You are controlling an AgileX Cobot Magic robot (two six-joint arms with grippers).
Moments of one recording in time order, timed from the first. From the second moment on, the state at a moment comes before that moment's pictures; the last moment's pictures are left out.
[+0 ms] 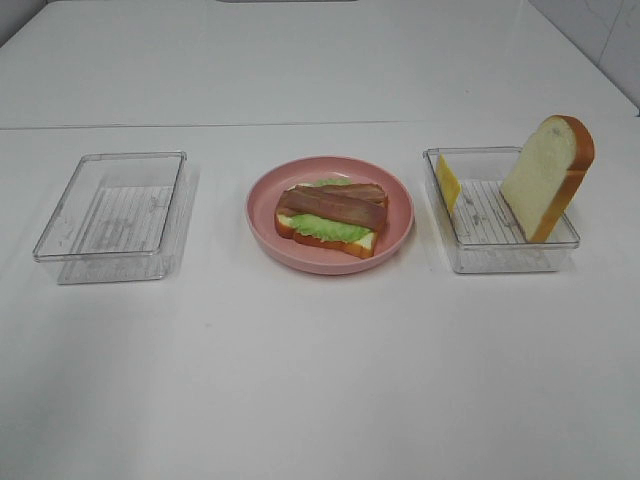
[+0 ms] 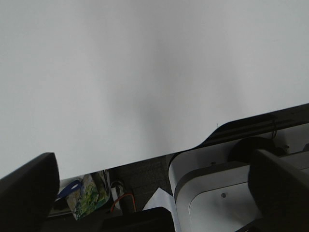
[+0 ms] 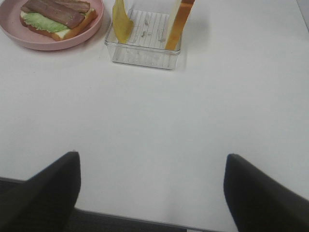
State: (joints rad) left arm -0.29 0.94 -0.78 -0.01 1.17 -0.12; right arm 0.05 0.00 -0.46 0.02 1.10 -0.03
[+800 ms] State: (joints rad) left arm -0.29 0.26 -0.54 0.01 1.13 -0.07; right arm 0.05 0.00 -0.46 0.02 1.10 -0.03
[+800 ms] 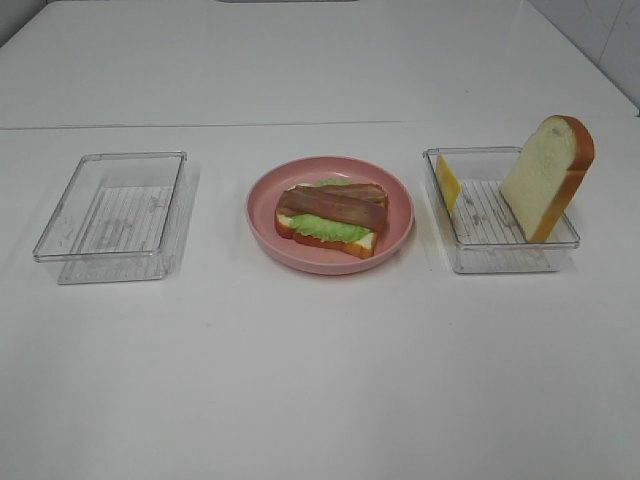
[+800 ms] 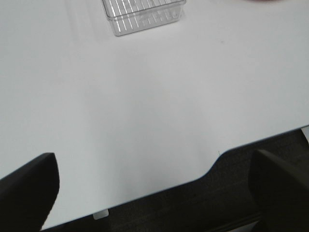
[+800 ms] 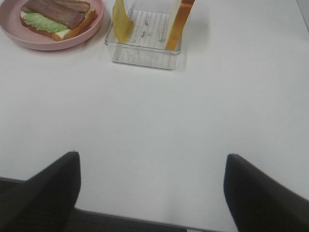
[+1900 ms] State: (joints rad) left arm -0.10 0.22 -0.52 0.00 1.08 -0.04; right arm 0.05 0.00 -0.46 0.02 1.10 -0.03
